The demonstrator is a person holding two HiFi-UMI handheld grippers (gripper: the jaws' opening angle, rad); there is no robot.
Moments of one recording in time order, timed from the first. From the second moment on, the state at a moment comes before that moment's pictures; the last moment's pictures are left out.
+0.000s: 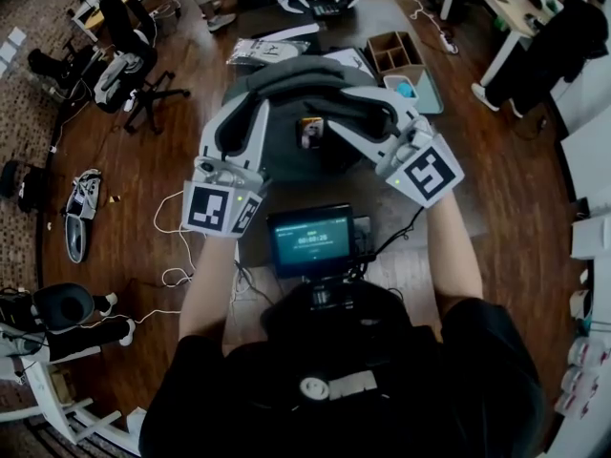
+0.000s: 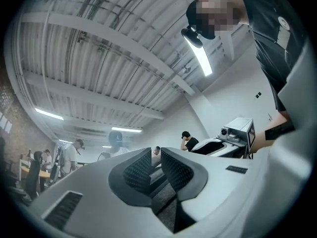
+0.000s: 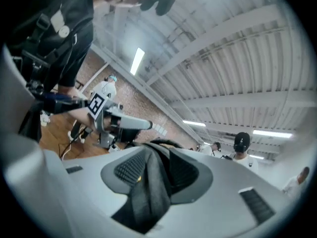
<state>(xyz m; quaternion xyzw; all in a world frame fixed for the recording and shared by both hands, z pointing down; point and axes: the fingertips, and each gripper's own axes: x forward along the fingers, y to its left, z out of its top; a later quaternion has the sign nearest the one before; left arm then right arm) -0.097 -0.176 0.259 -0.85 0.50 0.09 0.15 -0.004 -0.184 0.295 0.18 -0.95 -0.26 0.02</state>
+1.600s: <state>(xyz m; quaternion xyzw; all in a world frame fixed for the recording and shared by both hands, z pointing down) -0.092 -0.180 0.252 -0.82 0.53 0.11 0.17 -0.020 -0.212 0.254 0.32 -0.93 -0.11 -0.15</state>
